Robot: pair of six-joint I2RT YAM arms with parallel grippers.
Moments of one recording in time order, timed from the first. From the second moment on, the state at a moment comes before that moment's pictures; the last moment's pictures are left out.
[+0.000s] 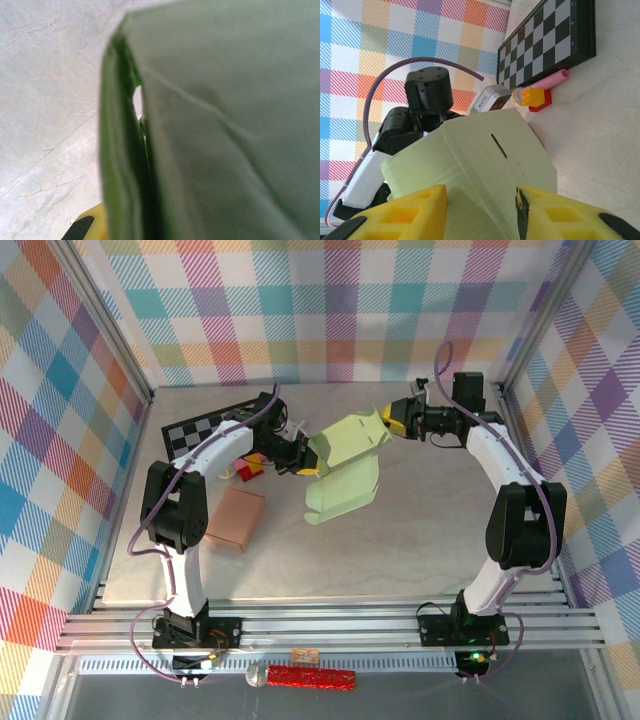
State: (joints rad) left arm -0.36 1.96 1.61 -0.85 0.82 -0.34; right arm 0.06 1.72 1.40 -0.36 -1.22 0.63
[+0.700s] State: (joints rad) left arm -0.36 1.96 1.61 -0.87 0.82 -0.34; right arm 0.13 1.69 1.40 -0.43 -1.21 0.55
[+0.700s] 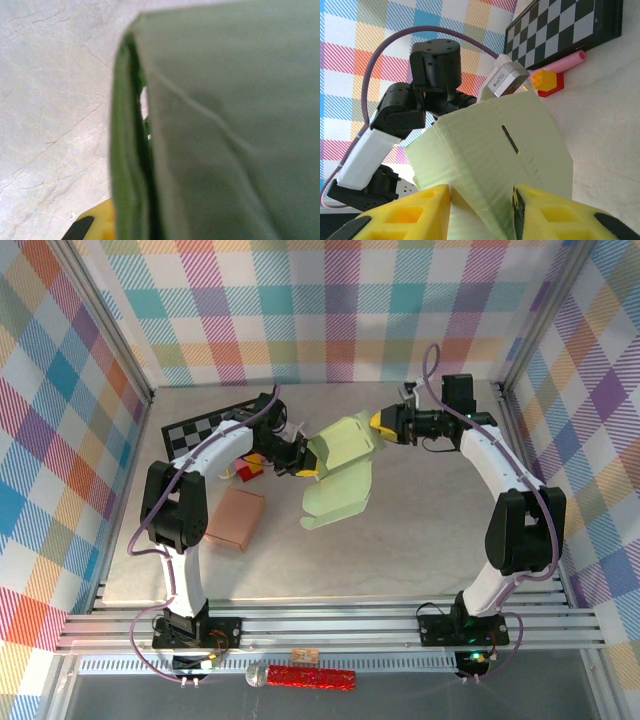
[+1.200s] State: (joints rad) left arm -0.36 1.96 1.61 -0.89 0.80 -0.34; right arm 0.16 1.66 1.42 -0.56 -1.12 0.45
